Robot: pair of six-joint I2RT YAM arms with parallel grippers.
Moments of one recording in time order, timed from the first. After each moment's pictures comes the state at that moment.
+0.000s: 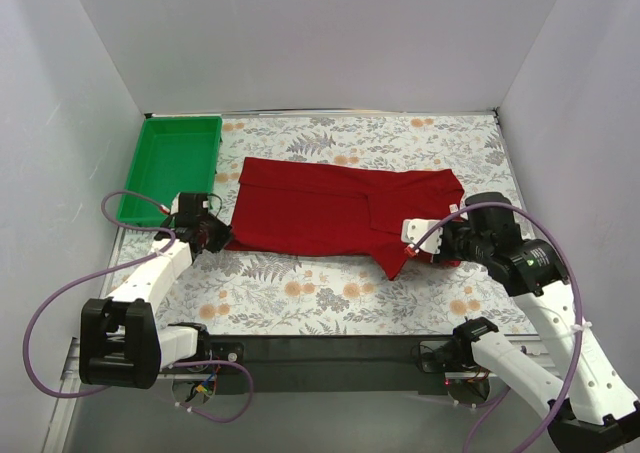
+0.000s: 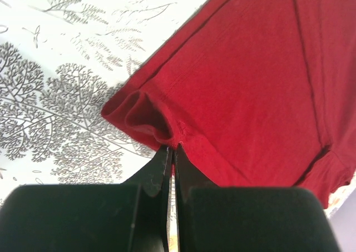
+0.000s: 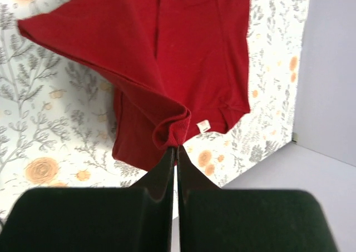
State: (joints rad) left arm -0.09 1.20 0.63 -0.34 -0.01 -0.98; right arm 0.42 0.76 0.99 -1.02 -0.19 -1.13
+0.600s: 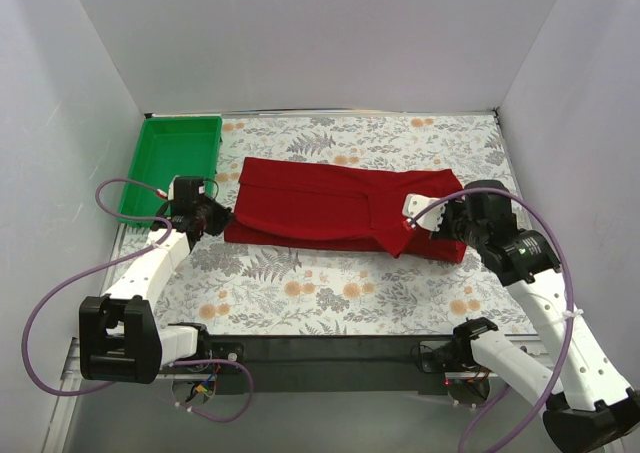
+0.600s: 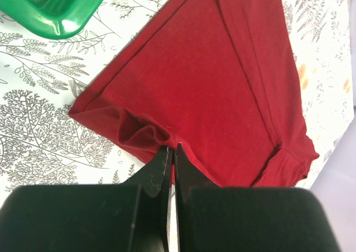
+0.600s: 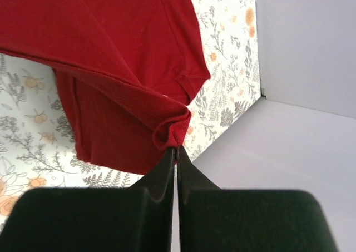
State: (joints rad) left arm -0.07 1.22 0.75 -0.33 0.02 -1.00; right arm 0.39 0.81 0.99 -0.85 -0.01 -1.08
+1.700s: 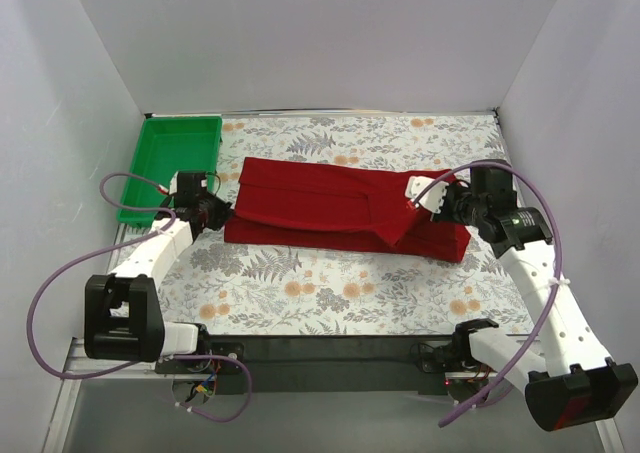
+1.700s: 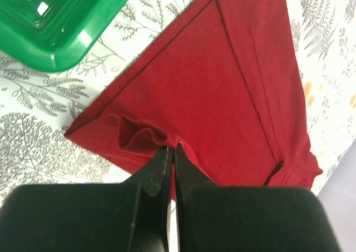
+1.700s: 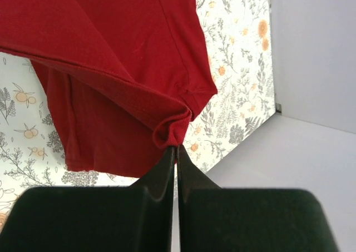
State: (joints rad) left arm -0.07 1.32 0.79 -0.29 0.00 -1.01; right arm 0.24 0.97 1.04 -0.79 -0.19 -1.15
